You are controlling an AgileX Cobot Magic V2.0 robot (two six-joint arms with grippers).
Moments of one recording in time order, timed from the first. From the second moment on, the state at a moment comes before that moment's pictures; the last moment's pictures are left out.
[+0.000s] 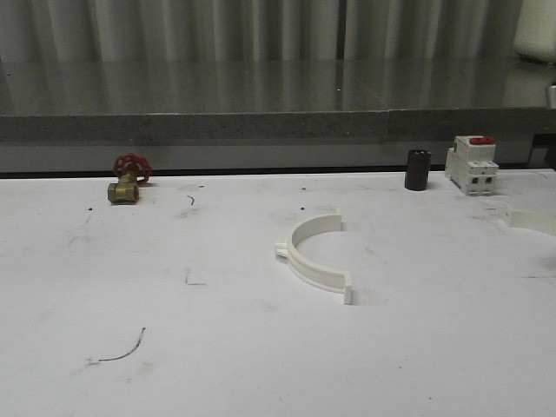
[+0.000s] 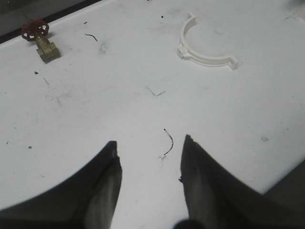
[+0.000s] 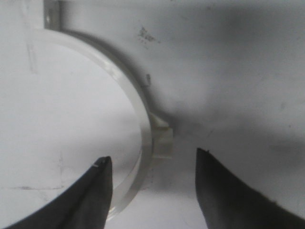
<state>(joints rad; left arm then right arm) -0.57 0.67 -0.65 0.04 0.71 0.02 -0.14 1.90 -1.31 0.03 0.88 -0.11</state>
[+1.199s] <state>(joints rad) -0.57 0.67 -0.65 0.04 0.71 0.02 -0.14 1.77 -1.32 0.15 0.92 -0.09</state>
